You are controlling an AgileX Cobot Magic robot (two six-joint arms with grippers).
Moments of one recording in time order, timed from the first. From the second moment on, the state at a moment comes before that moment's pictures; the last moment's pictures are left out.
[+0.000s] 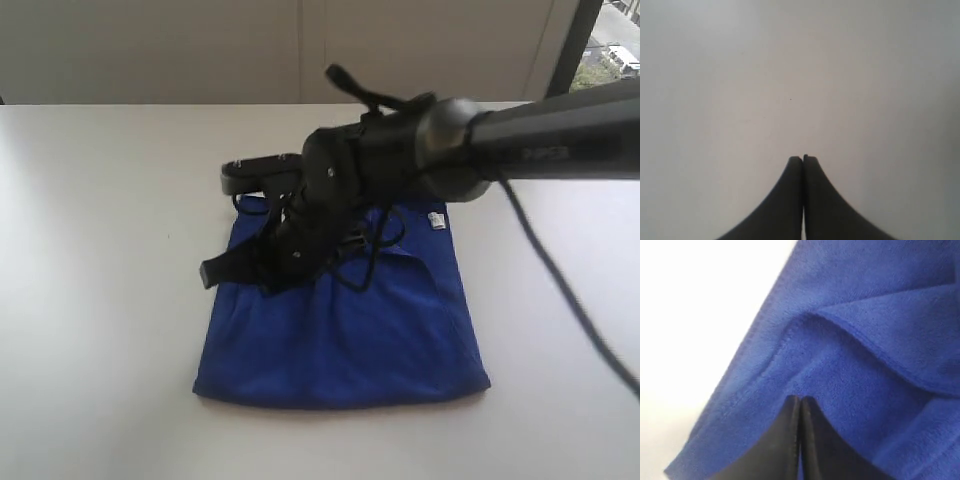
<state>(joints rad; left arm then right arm) -0.13 0.57 -0.52 0.13 1.02 -0.19 0.60 1.98 -1.32 0.23 0.54 0.10</state>
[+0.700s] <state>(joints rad) -0.13 0.57 -0.52 0.08 0.98 -0.18 0.24 1.68 -0.98 0.19 0.50 0.03</state>
